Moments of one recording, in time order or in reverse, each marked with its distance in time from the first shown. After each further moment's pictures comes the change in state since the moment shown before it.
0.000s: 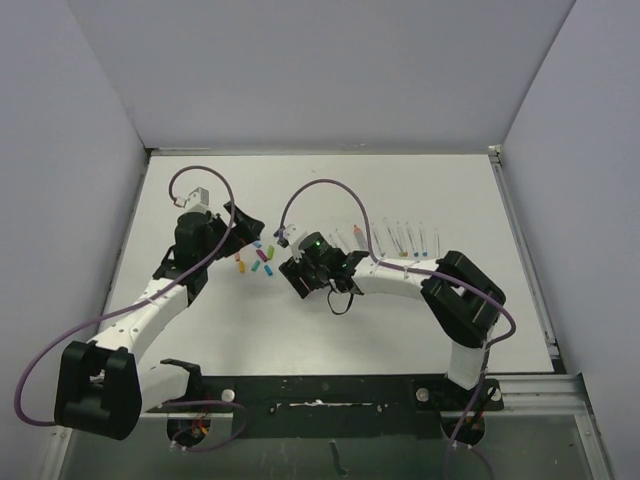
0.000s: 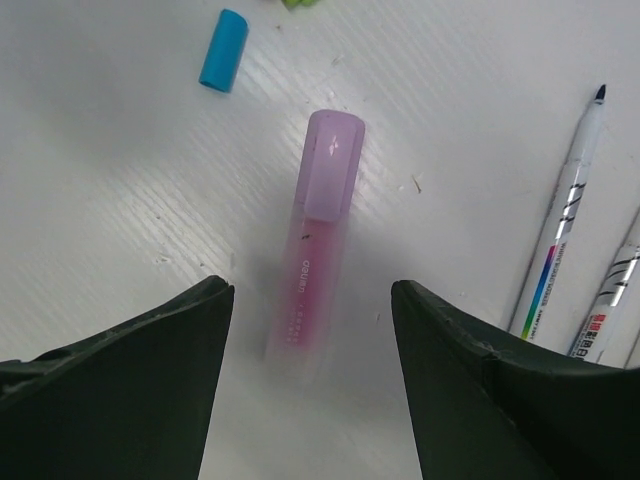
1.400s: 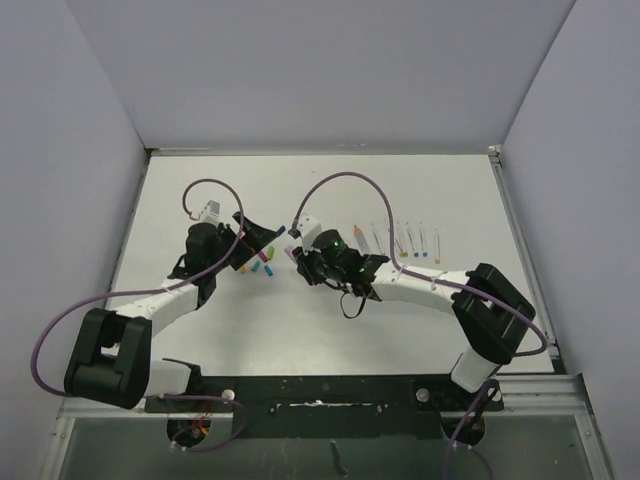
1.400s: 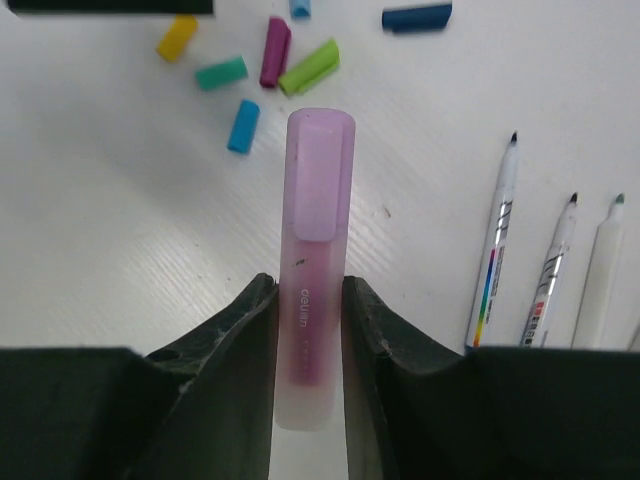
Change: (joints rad) left arm 0.008 0.125 -0.120 0.248 0.151 -0.175; right arm -0.008 -0.121 -0.107 0.108 0.026 0.051
